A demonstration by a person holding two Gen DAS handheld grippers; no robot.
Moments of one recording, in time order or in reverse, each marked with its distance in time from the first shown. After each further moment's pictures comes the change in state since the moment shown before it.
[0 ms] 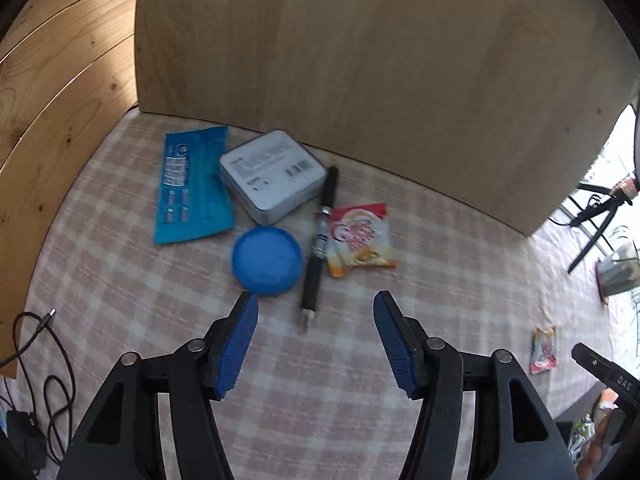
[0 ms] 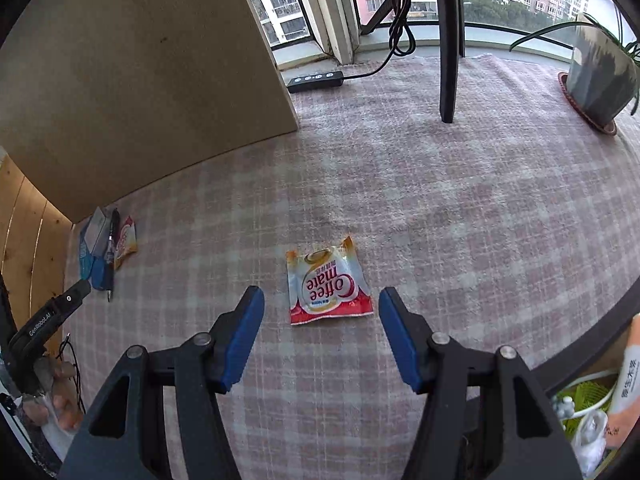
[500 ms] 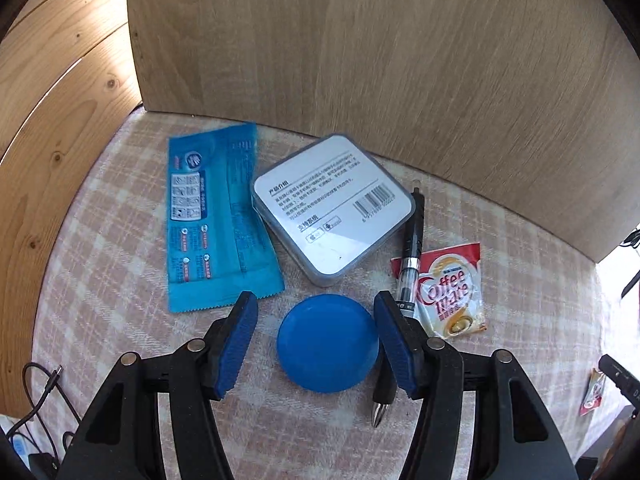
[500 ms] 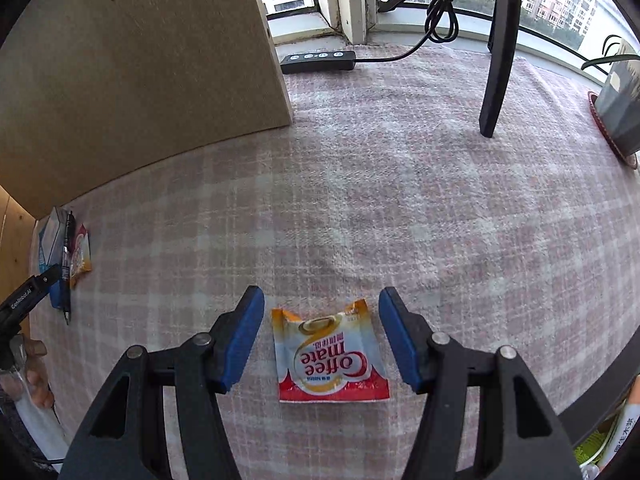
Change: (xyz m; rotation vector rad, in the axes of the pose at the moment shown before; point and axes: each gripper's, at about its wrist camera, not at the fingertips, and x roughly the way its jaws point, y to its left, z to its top) left arm 0.058 0.016 0.031 0.017 0.040 0.134; right arm 0.060 0.014 0.039 -0.039 0.054 -0.089
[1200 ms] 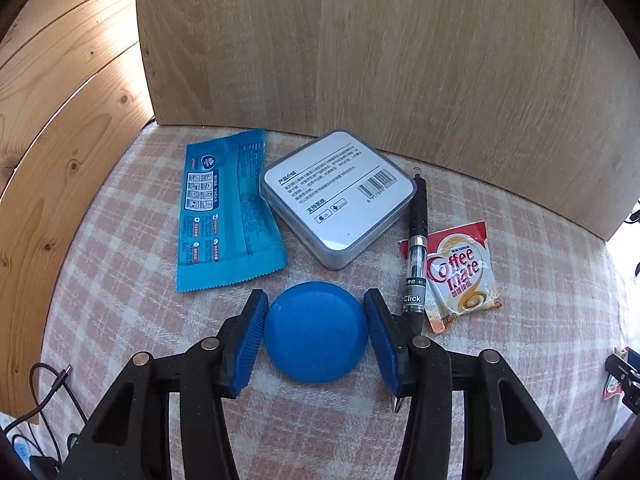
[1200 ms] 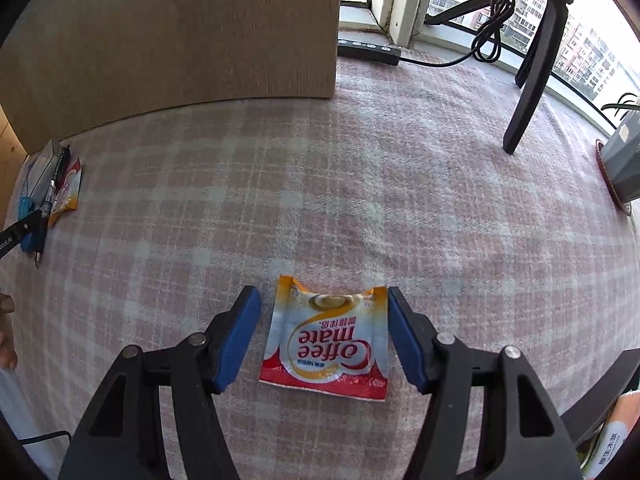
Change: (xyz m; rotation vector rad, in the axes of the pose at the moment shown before) left arm -0.009 0.007 -0.033 0.044 -0.080 0.028; right arm 0.011 0.042 0.000 -0.179 -0.039 -0.083
